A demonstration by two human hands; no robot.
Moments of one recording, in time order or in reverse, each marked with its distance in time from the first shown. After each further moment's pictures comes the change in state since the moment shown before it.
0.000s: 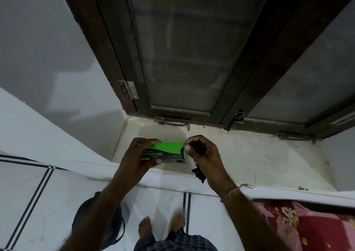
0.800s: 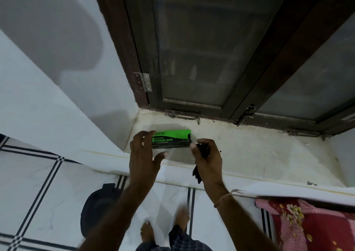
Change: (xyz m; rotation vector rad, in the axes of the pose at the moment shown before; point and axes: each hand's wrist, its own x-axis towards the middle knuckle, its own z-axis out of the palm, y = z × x) left_hand -0.023 0.006 0.025 0.406 0.294 -0.048; right_hand -0.025 0.027 0.035 -0.070 0.319 0.113
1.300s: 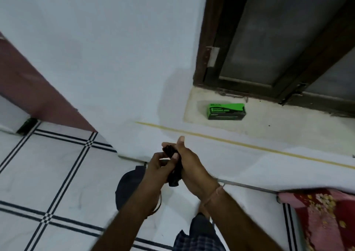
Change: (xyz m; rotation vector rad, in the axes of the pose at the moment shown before) left_hand -0.143 -0.114 -0.146 -0.953 -0.330 -0.723; right_hand -0.198 -0.002 0.192 0.285 -0.502 0.448
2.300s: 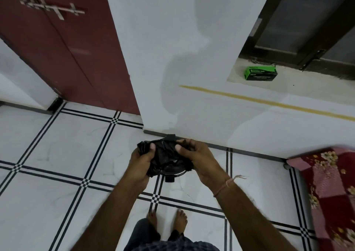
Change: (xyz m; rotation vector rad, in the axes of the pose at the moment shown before) left_hand -0.158 -0.073 -0.277 -0.320 0.063 -0.011; right_hand -0.139 0.171 0.185 -0.139 0.061 -0.140
